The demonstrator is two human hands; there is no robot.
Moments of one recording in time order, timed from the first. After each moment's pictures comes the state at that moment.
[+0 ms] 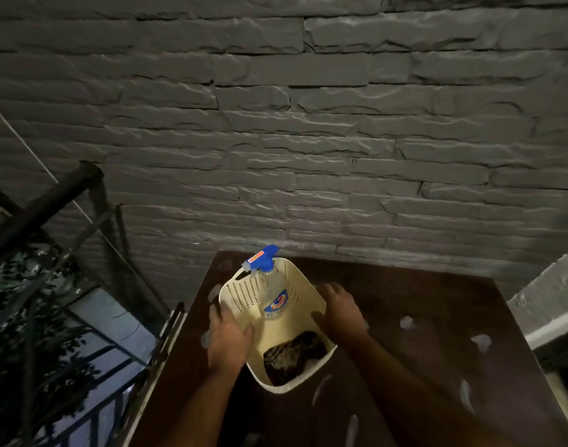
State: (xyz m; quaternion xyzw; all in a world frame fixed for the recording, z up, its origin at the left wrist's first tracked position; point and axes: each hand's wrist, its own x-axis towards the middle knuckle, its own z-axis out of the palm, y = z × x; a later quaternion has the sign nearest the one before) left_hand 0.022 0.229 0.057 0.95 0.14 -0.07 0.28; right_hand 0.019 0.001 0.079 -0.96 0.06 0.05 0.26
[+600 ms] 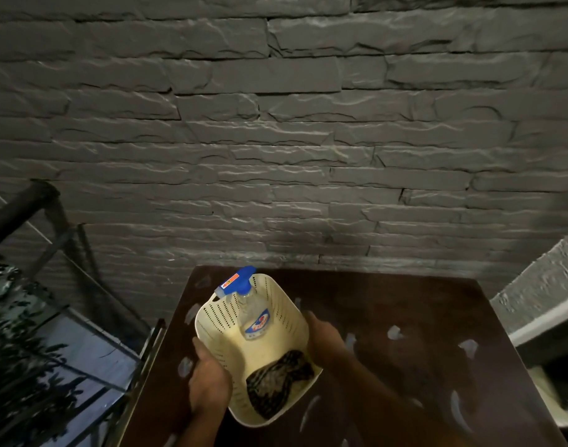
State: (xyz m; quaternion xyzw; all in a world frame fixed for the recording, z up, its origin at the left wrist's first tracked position) left_hand 0.025 0.215 0.050 0.92 0.24 -0.13 0.28; right_hand 0.036 -0.006 0.061 -0.93 0.10 0.20 0.29
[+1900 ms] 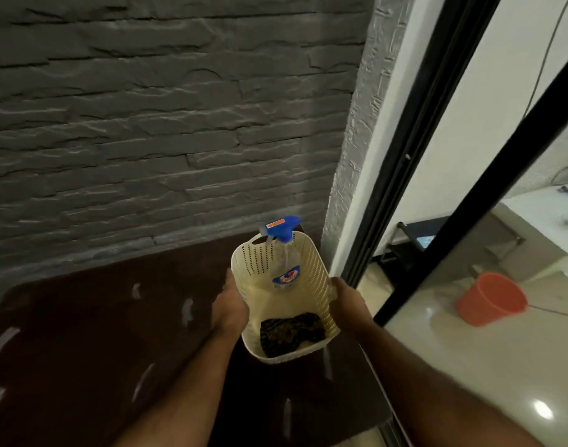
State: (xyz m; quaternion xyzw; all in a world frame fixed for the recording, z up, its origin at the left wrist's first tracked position) left_hand -0.093 -0.150 0.066 0.96 -0.09 -0.16 0.22; right_hand -0.237 -0.336 0.086 -0.85 0.36 0.01 0.38
